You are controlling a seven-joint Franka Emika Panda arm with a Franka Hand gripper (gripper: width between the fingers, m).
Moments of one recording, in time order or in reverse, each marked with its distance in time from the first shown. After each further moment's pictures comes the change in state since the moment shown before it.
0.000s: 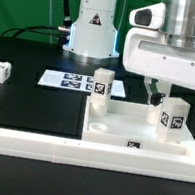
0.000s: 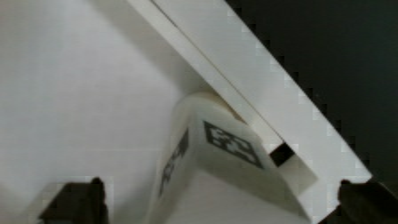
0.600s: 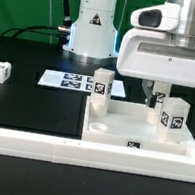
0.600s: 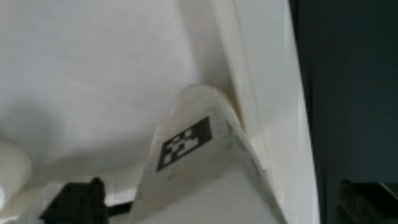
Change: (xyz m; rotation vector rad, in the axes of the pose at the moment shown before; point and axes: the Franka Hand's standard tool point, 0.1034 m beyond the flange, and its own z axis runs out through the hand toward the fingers) arm 0.002 -0.001 -0.002 -0.038 0.022 -0.521
